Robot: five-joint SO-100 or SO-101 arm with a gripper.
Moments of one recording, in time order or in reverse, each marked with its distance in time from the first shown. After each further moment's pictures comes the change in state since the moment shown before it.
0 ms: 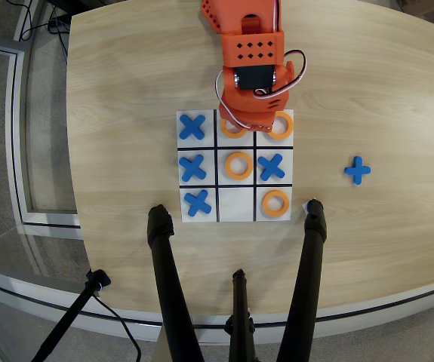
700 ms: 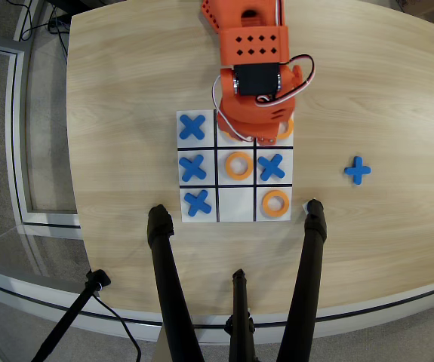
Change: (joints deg) arm 0.8 4.4 -15.2 15.5 -1.6
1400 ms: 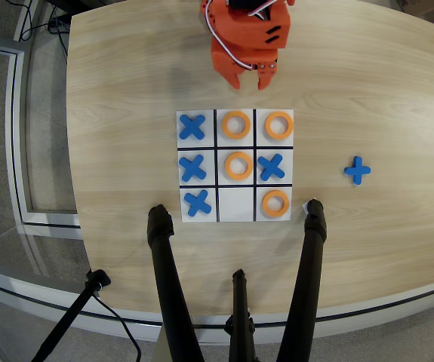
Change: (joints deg) arm -0.5 47.9 24.1 25.5 -11.4
